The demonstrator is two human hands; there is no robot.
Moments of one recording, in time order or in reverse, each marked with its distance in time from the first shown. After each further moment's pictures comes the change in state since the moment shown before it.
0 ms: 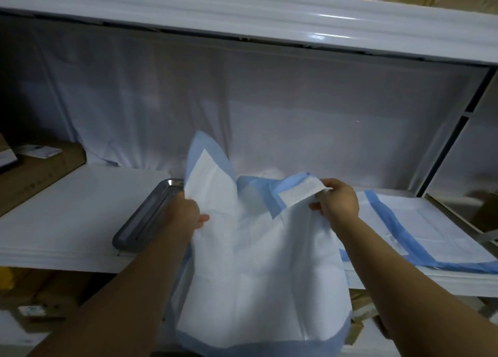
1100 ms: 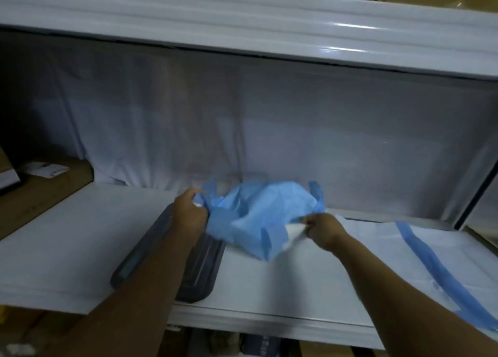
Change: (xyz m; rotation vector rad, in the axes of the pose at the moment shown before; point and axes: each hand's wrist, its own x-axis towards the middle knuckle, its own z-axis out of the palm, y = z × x) left_hand 0.062 0.031 0.001 0.166 0.019 0.449; right_hand 0.064 0.006 0.074 -0.549 -0.458 -0.271
